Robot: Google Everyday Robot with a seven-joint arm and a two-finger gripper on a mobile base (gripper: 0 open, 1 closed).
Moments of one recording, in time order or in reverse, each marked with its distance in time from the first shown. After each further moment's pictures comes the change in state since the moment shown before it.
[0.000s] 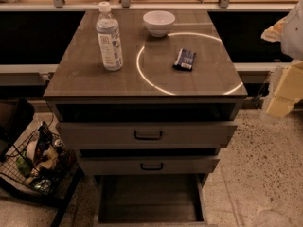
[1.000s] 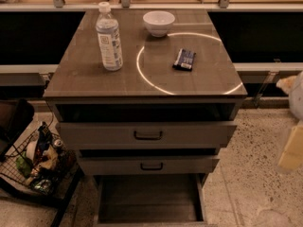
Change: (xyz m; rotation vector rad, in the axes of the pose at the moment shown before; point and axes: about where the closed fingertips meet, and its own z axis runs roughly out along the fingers) arm 0.072 0.046 0.061 -0.009 0.124 0.048
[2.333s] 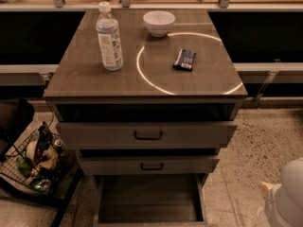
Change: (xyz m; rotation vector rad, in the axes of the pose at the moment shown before) arm 0.085 0.171 0.178 -0.219 0.159 -0.074
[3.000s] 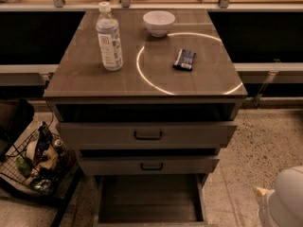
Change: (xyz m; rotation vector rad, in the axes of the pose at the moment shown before) arm -0.005 0.002 0.030 -0.014 -0.023 -0.011
